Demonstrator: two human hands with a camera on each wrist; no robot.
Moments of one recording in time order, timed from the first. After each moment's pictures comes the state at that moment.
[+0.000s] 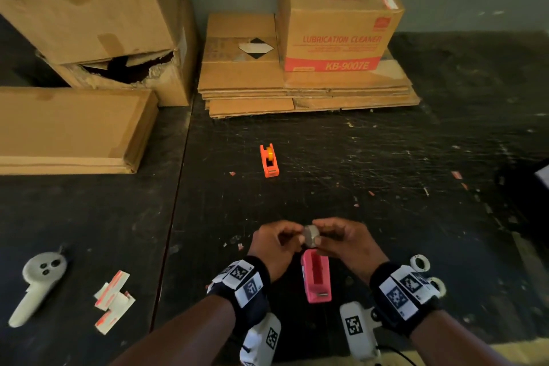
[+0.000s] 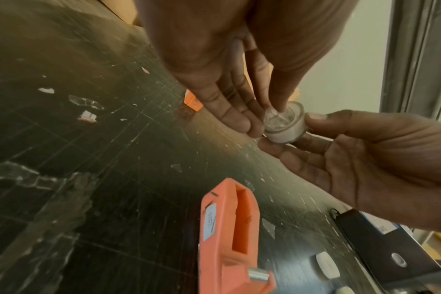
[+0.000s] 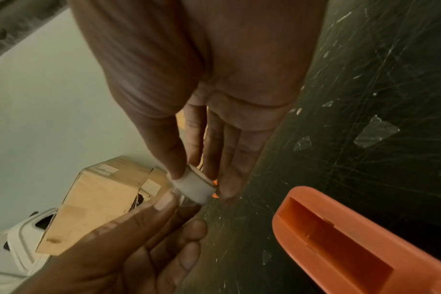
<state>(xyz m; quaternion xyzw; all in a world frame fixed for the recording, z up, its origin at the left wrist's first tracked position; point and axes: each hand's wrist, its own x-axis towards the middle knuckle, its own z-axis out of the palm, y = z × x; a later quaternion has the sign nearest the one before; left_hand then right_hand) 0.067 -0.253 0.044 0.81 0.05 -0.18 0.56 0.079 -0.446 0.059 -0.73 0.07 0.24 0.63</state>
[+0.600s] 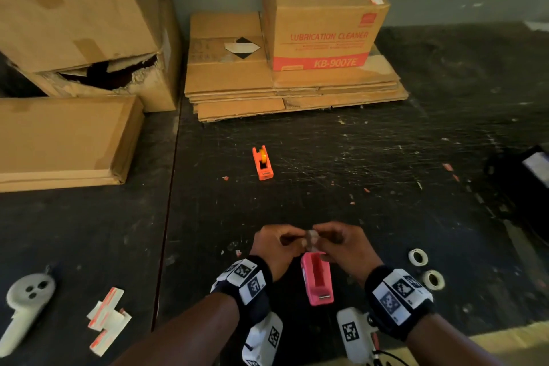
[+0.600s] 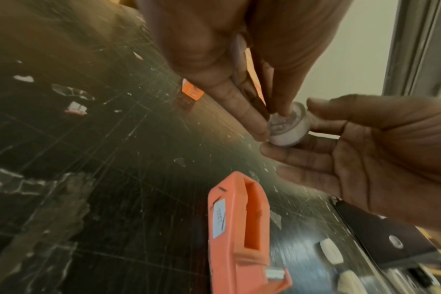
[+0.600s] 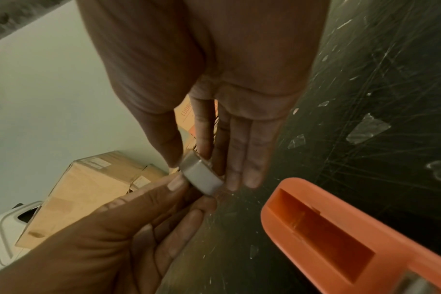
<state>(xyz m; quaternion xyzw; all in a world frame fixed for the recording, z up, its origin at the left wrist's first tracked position) 0.081 -0.254 0.026 0.79 0.02 -0.21 0.57 0.077 -0.438 0.048 -0.77 0.13 0.22 0.59</state>
